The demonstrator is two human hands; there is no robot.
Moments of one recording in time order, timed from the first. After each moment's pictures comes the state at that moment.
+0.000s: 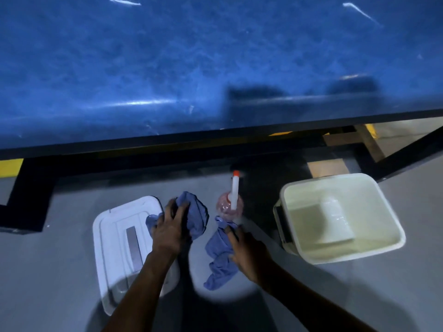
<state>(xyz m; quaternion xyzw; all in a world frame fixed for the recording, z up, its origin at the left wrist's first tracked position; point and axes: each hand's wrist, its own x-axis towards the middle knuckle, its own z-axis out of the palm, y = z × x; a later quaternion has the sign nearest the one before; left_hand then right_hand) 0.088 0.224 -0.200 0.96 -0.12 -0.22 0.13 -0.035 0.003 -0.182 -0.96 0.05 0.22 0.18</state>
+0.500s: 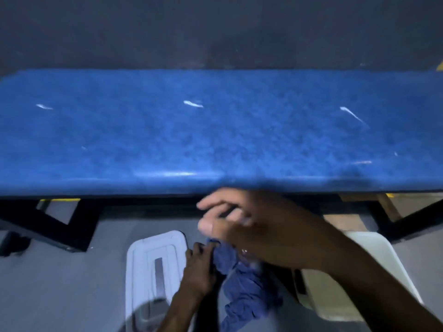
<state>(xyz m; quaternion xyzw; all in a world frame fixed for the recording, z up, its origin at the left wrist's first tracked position) 0.064 0.209 -0.118 0.95 -0.11 -0.21 0.22 0.049 0.032 0.204 -0.87 -0.14 0.16 0.45</state>
